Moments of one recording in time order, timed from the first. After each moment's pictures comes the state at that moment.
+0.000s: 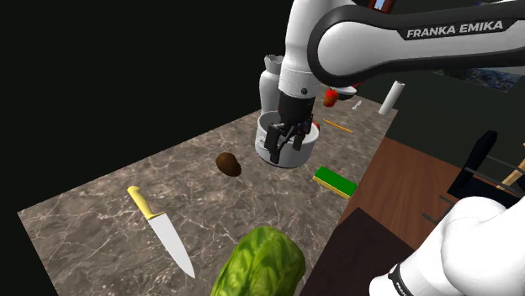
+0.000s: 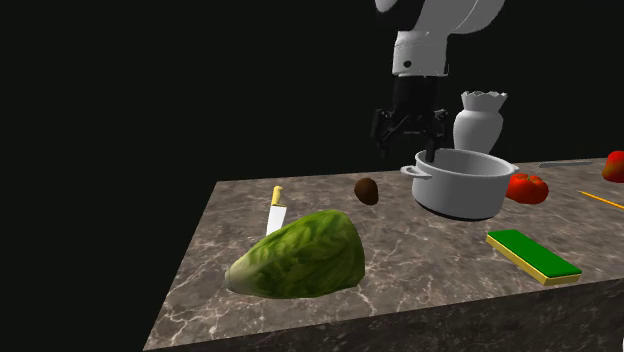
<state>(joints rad) 0.09 -0.34 0.27 -2.21 0.12 1.80 0.20</state>
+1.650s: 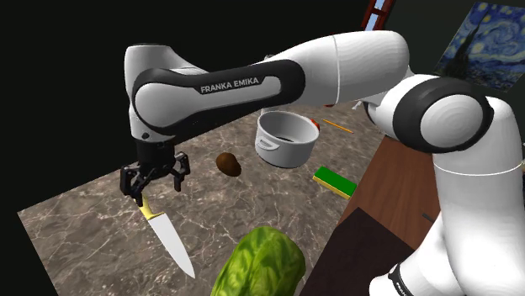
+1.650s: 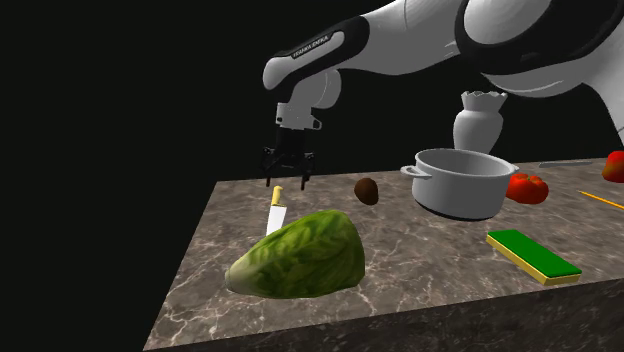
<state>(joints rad) 0.33 0.61 0.41 -1.37 -0.02 1.88 0.56</state>
